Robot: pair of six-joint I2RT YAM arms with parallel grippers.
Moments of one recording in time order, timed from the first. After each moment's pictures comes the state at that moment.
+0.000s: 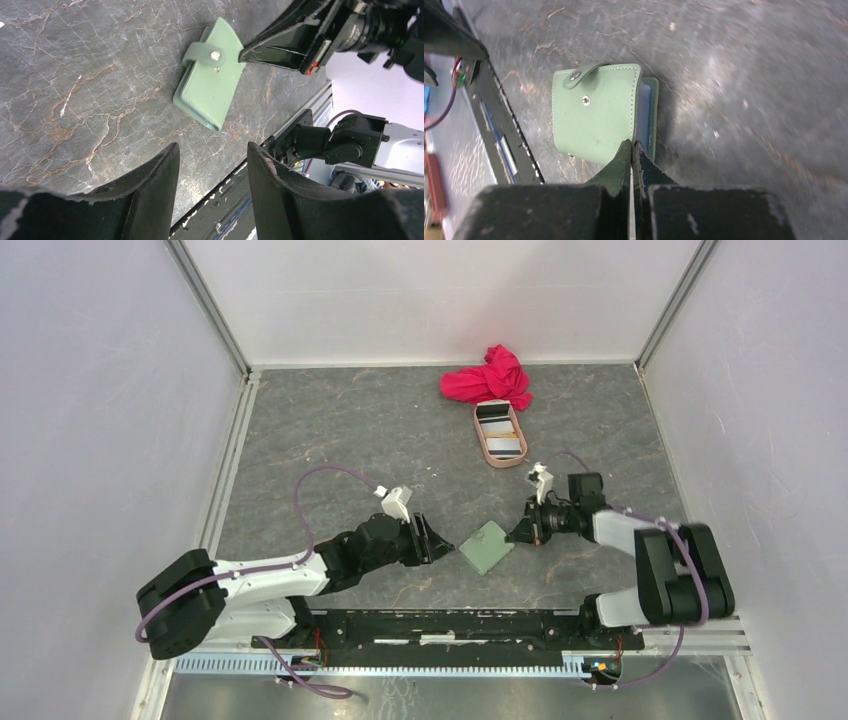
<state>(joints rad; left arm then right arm) -1.02 1.14 0.39 0.30 -0.05 -1.00 0.10 1.43 0.45 -0.08 -0.93 -0.17</state>
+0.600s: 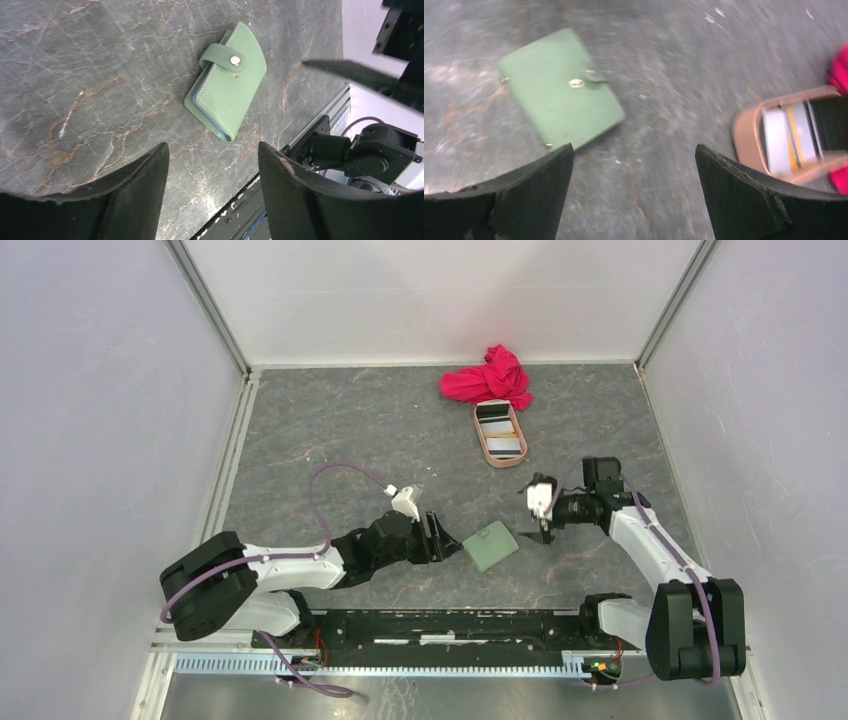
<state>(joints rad) -1.02 1.31 0.43 0.38 -0.06 -0.98 0.06 1.15 0.61 -0.45 -0.97 -1.24</state>
